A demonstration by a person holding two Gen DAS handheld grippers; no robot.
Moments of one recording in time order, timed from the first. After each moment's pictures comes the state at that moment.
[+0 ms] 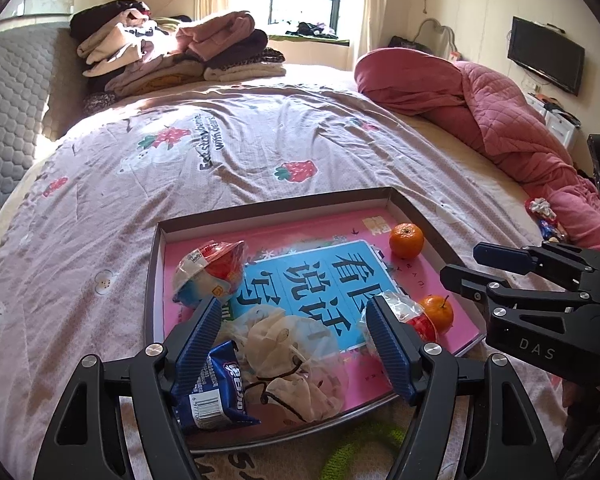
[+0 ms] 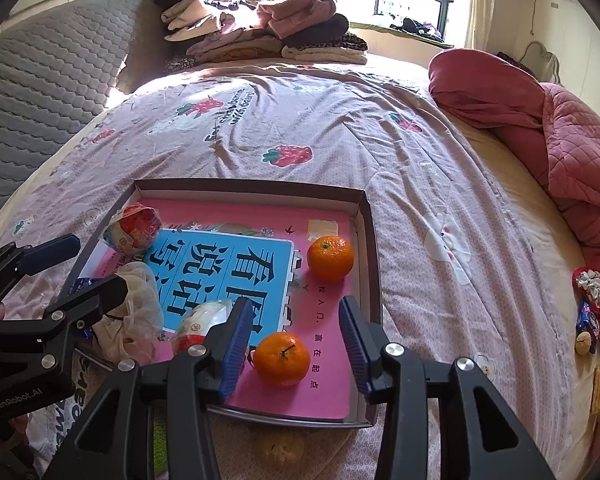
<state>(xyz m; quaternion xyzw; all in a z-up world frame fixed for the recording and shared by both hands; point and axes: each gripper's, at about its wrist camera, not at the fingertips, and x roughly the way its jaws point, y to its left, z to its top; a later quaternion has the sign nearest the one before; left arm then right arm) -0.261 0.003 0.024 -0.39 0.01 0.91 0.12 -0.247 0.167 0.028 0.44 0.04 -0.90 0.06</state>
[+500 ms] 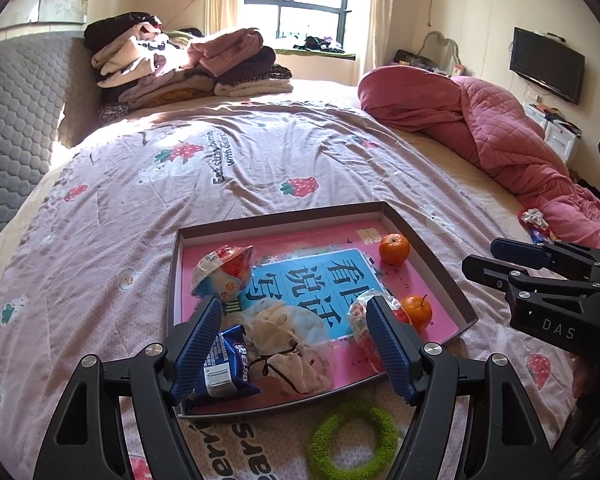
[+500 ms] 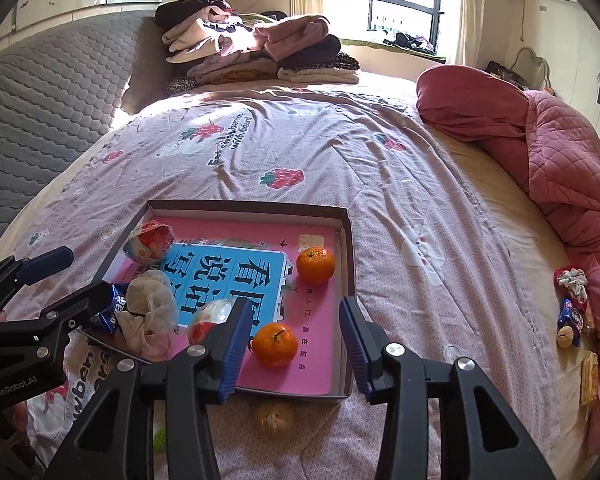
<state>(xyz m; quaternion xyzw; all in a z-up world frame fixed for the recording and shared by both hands) -0.222 -0.001 0.053 -0.37 0.00 0.92 0.11 -0.214 0.183 0.063 0.41 0.03 -0.91 0.06</state>
